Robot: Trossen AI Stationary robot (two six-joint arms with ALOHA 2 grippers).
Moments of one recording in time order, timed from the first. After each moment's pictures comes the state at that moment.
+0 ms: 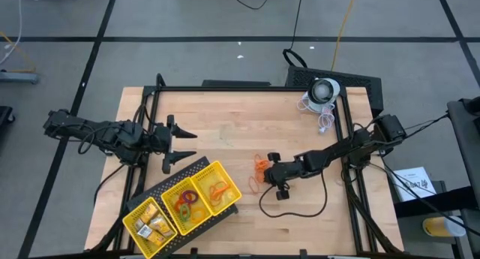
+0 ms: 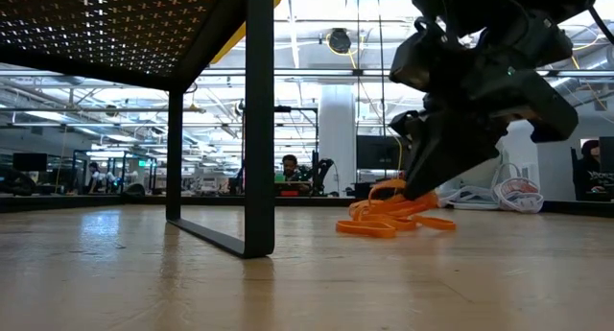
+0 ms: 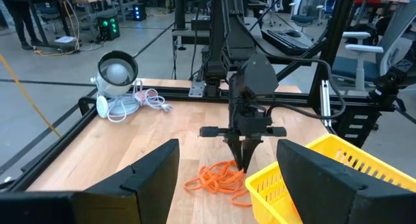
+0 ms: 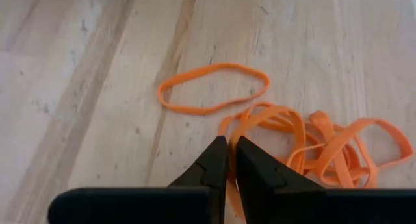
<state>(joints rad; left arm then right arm) -0.26 0.71 0.71 -0.17 -0.27 -0.09 0.27 1.62 0.74 0.04 0.08 0.04</state>
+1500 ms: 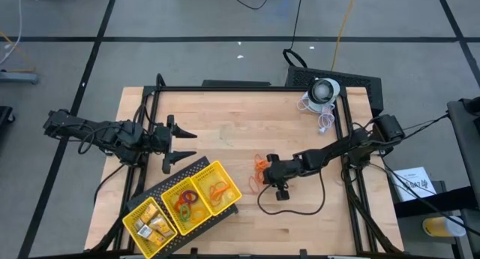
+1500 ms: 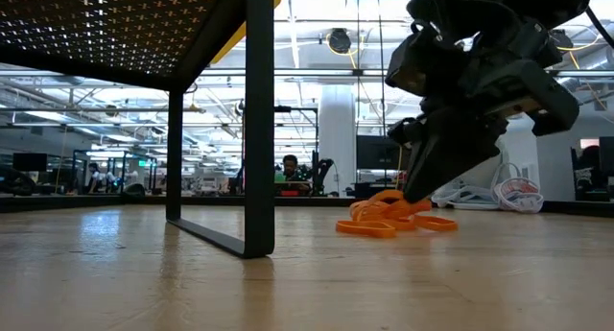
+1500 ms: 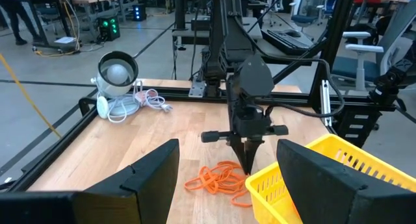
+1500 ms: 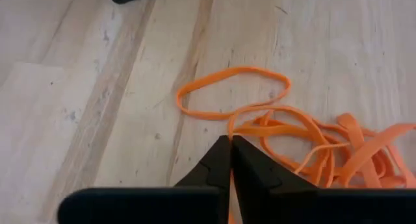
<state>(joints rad) -0.26 0.71 0.71 -0.17 -0.27 -0.08 0.24 1.64 0.74 0.06 -0.03 0.08</state>
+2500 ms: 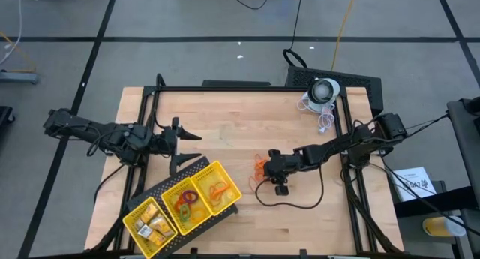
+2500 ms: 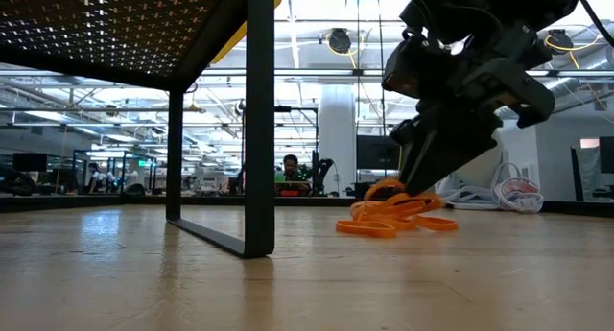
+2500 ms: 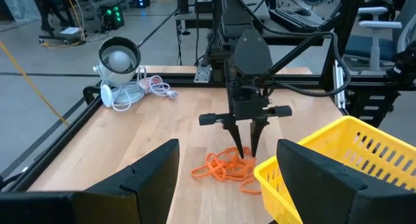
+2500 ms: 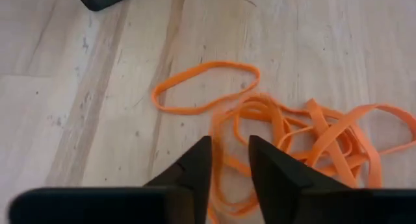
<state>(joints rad) -0.26 0.78 0.71 -0.16 -0.29 -0.06 0.19 1.60 0.74 0.01 -0.06 0.12</state>
